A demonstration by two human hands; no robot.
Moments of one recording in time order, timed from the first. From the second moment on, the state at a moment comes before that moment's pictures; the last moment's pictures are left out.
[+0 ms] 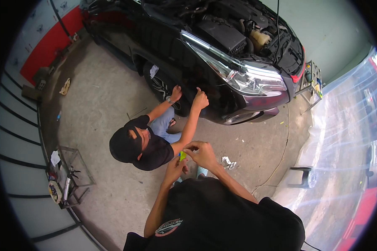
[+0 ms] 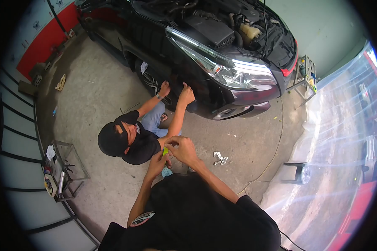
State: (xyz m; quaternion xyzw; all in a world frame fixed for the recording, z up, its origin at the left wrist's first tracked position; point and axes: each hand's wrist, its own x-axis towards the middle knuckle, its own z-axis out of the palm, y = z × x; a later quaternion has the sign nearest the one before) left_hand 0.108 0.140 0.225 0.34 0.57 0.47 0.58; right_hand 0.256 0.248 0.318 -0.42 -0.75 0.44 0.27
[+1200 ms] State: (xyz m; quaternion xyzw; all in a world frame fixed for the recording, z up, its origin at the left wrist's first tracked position) left_hand 0.111 0.135 0.231 0.35 0.57 0.46 0.58; right_hand 0.261 0.238 0.321 -0.43 -0.74 0.43 0.28
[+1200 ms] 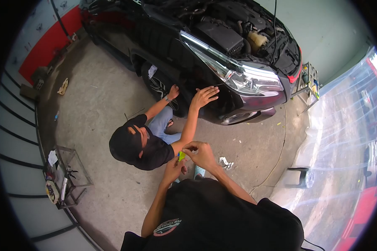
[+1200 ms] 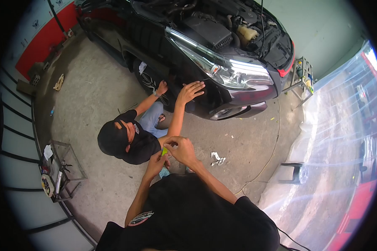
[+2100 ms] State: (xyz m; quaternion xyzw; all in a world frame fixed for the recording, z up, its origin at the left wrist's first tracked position) left_hand 0.110 0.133 0.227 0.34 0.57 0.48 0.58; right_hand 0.259 0.239 0.326 -0.43 -0.75 0.43 0.26
